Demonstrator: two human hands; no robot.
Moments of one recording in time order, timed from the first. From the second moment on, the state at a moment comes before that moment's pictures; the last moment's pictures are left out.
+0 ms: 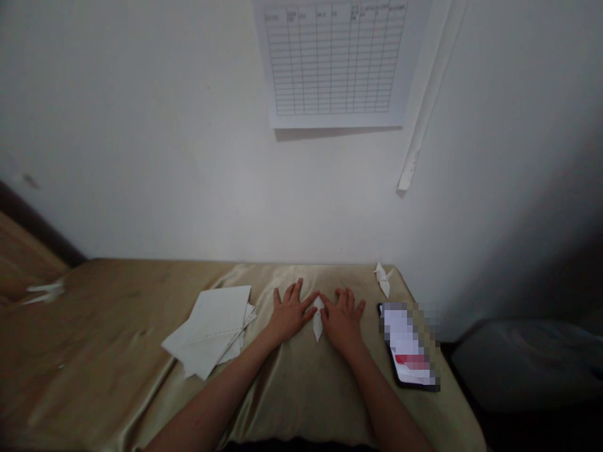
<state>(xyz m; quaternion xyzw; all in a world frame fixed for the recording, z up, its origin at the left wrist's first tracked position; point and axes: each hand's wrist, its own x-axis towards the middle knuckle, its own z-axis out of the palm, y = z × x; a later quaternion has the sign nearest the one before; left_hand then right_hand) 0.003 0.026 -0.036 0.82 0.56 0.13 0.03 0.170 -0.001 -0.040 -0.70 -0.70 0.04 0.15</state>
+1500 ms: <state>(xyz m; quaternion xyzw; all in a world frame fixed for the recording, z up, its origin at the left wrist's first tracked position) -0.009 0.033 -0.024 0.80 0.54 0.24 0.12 0.186 0.008 -0.042 -0.65 -0.70 0.07 0.30</state>
